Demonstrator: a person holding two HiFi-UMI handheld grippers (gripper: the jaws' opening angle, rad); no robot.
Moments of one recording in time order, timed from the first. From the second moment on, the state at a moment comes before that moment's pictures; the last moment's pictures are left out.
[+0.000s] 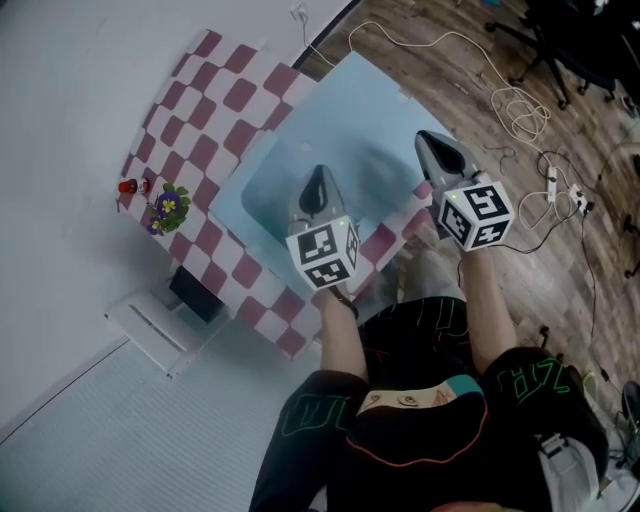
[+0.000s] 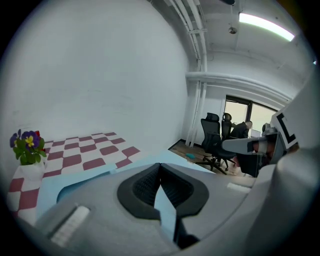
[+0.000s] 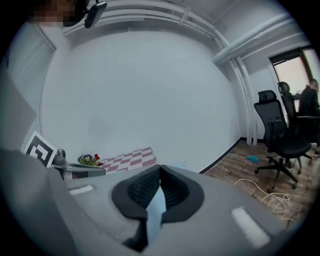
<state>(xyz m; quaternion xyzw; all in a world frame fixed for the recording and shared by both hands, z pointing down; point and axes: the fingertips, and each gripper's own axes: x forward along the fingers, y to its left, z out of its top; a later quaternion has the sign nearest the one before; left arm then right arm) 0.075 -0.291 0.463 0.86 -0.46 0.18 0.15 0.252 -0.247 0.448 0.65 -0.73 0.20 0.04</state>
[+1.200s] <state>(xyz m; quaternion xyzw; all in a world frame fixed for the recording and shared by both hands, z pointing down) 0.214 -0.229 0.531 0.86 -0.40 0.27 0.18 0.370 -0.199 0.565 0.63 -0.70 0.33 0.07</state>
